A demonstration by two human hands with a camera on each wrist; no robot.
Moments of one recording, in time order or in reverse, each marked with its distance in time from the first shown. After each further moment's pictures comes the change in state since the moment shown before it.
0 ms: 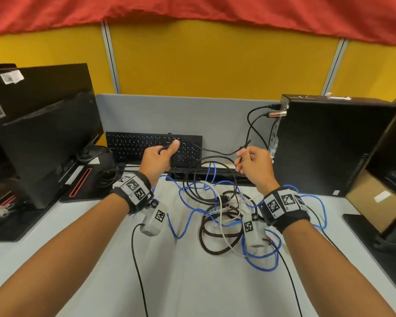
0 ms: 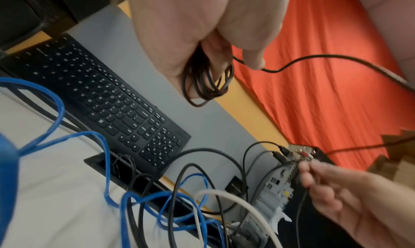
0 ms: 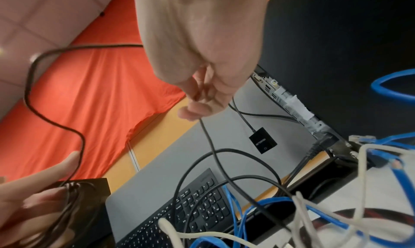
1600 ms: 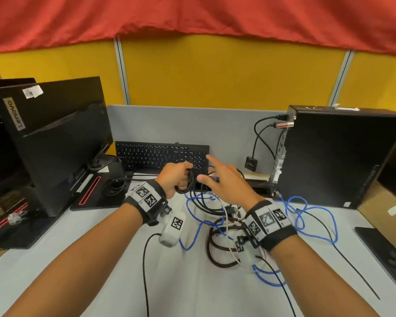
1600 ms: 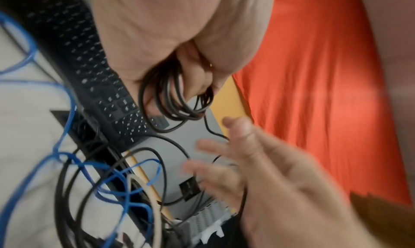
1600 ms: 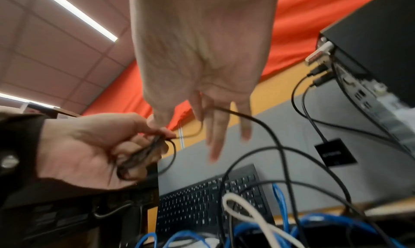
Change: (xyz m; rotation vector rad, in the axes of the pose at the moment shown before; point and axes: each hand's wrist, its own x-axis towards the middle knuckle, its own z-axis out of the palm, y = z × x) left_hand -0.014 0.024 0.023 -0.126 -0.077 -0.398; right_hand -0.024 -0.033 0.059 -0.500 -0.457 -0.238
